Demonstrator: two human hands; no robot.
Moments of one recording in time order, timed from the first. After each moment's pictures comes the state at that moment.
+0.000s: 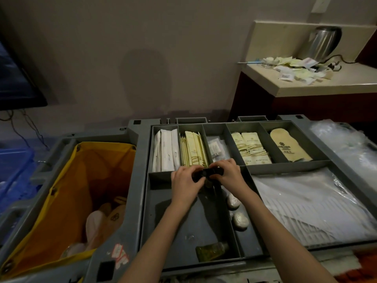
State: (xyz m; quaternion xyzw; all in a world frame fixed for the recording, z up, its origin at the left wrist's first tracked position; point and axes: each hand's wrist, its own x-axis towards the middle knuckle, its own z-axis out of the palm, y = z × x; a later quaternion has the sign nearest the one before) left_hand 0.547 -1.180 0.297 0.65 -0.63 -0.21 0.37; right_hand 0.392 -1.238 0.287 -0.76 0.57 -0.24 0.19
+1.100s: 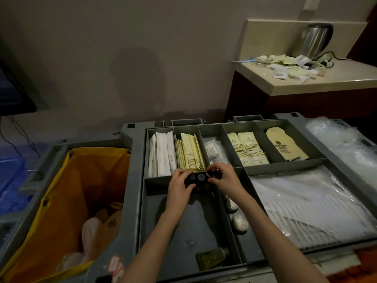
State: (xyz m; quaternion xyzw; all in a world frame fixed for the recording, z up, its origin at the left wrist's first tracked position) left_hand 0.558 -1.196 0.267 0.63 -0.61 -0.26 0.39; right_hand 0.394 -1.239 0.280 -0.73 0.56 -0.28 0.28
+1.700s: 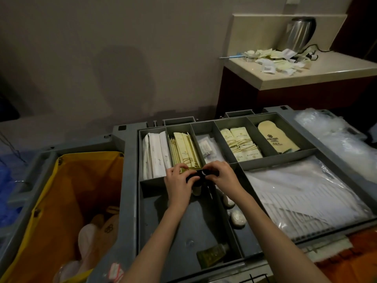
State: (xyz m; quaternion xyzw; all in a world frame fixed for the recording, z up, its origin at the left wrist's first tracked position) left_hand 0.547 -1.208 0.266 0.65 -0.64 -0.15 0.38; right_hand 0.392 -1.235 0.279 -0.74 0.57 -0.29 0.23
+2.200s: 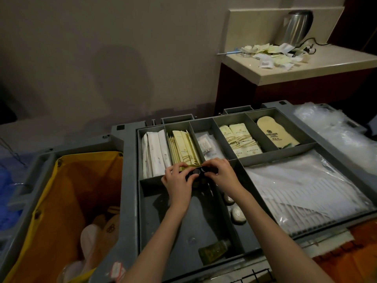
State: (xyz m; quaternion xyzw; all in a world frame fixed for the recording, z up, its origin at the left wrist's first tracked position) left_hand 0.545 -1.205 0.264 0.67 -0.63 -0.13 0.37; right_hand 0.396 -1.234 0.274 -0.72 0.59 -0.29 0.22
